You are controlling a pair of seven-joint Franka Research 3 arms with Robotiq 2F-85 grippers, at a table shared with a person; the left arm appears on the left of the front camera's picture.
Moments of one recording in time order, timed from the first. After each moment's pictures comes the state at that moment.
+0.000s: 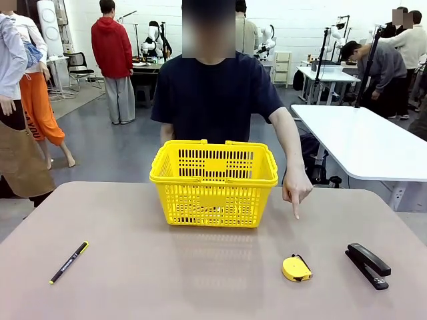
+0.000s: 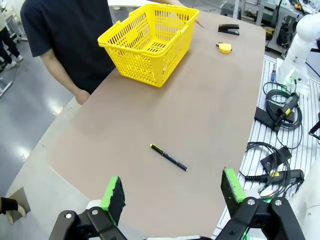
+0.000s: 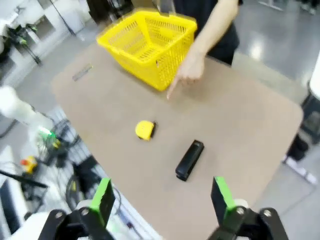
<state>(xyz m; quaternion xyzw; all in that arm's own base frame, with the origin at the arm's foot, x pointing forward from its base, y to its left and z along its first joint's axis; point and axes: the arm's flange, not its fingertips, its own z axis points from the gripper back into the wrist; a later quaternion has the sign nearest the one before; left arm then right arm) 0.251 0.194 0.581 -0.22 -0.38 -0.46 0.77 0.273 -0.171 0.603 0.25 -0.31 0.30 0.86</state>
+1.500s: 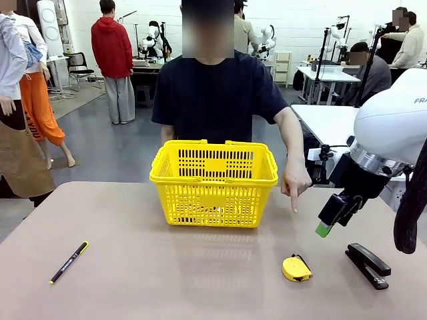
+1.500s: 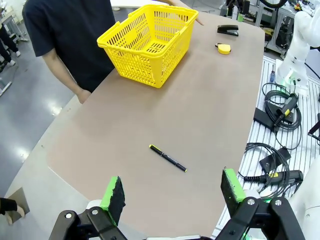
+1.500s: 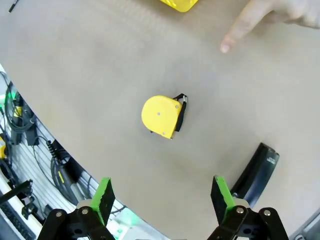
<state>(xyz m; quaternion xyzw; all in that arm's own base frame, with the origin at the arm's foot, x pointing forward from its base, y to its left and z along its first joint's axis) 0.251 0.194 0.581 -0.22 -0.38 -0.46 0.77 0.370 0.116 0.447 0.11 -0.05 0.33 0.94</state>
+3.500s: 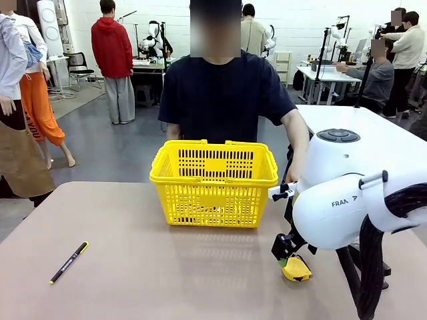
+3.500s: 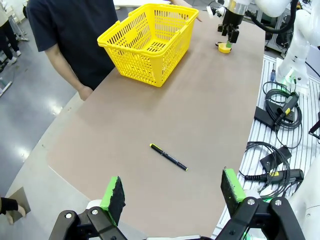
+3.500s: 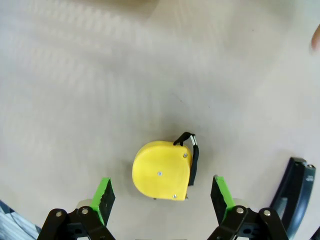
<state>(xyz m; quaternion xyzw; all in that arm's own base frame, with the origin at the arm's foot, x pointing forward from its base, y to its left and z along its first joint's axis) 0.250 0.194 0.581 -0.22 -0.38 -0.46 0.77 0.369 0.207 0.336 -0.01 -0.07 0.22 0.97</state>
